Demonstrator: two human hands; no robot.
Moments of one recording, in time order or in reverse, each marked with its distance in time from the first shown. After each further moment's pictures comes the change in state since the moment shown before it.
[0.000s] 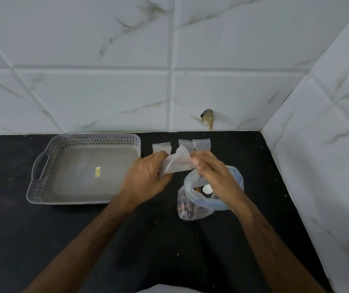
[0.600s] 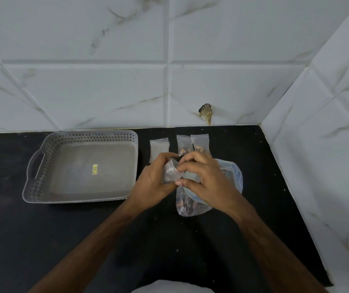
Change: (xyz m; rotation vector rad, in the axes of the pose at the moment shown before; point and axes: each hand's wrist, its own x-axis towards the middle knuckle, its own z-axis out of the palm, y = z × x) left_hand -0.011 0.013 0.023 -0.489 -0.082 -0.120; right_hand -0.002 0.008 0.008 -0.504 -0.054 -0.371
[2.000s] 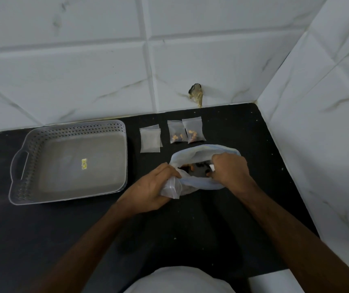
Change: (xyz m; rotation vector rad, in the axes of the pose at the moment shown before) left_hand -0.013 -0.034 0.024 0.159 -0.321 0.179; right_hand 0.017 0.097 -0.001 -0.585 -0.731 0.992
